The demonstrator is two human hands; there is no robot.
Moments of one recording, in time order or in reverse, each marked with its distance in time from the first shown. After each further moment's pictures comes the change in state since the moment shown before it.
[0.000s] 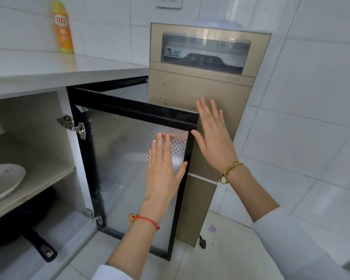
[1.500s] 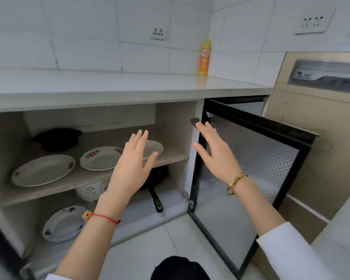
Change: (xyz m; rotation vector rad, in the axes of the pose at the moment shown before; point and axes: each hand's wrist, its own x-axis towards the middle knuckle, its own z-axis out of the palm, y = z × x) left_hand -0.154 -0.115 -0.273 0.231 0.259 -0.380; right_hand -0.005 -0.228 -0.001 0.884 -0.240 -0.318
